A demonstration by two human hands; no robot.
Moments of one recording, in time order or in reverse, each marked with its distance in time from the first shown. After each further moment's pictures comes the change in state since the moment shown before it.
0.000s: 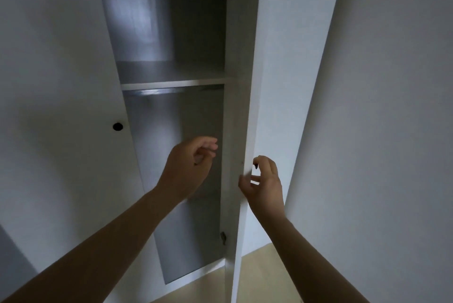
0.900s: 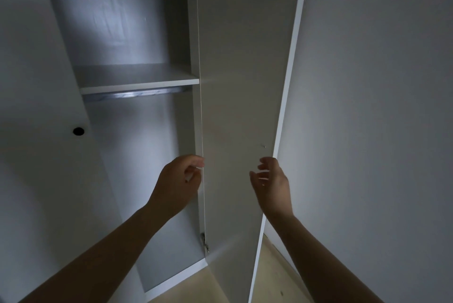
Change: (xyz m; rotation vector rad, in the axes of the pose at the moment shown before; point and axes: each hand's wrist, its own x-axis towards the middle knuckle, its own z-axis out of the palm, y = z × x) left_hand -0.030 0.009 0.064 -0.007 -0.092 -0.062; right_hand -0.010 0.043 -0.095 -0.006 0.101 0.110
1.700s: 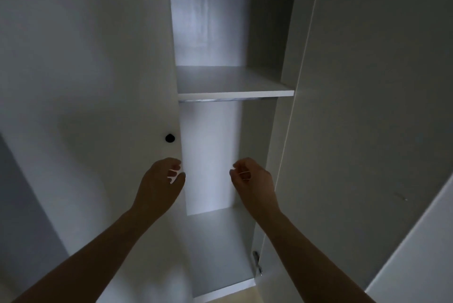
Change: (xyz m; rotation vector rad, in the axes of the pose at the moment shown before) left_hand 0.031 -0.162 -0.180 0.253 0.252 -0.290; right_hand 0.034 -0.134 0.235 0.145 -0.368 -0.090
